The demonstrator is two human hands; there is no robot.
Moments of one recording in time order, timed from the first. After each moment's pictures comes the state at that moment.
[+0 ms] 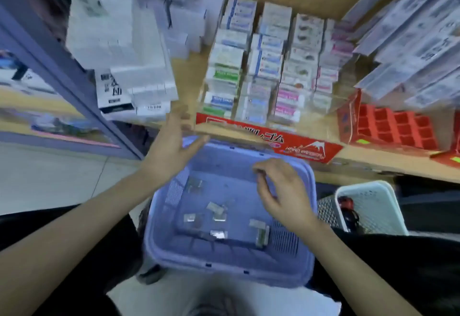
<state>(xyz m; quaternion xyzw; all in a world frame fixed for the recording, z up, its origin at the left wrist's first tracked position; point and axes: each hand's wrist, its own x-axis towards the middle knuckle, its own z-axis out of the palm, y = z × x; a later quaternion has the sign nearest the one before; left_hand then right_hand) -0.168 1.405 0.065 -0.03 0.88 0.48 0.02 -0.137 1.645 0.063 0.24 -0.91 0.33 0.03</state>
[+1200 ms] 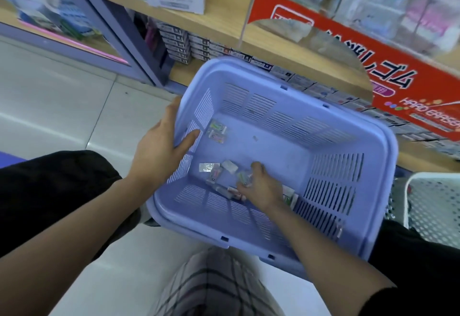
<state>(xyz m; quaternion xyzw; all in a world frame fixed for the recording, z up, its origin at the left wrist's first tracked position) -0.084 1.379 -0.055 -0.15 0.92 0.37 0.05 -0.095 1.614 -0.182 0.10 -0.93 0.11 -0.34</state>
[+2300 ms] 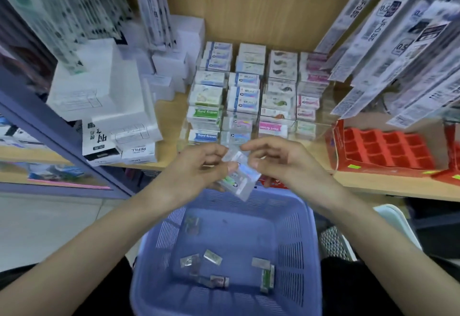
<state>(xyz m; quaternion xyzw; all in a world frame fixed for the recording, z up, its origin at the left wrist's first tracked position) -0.188 1.466 0.148 0.00 0.73 0.66 0.16 -0.208 1.651 0.162 0.10 -0.75 0.62 -0.21</state>
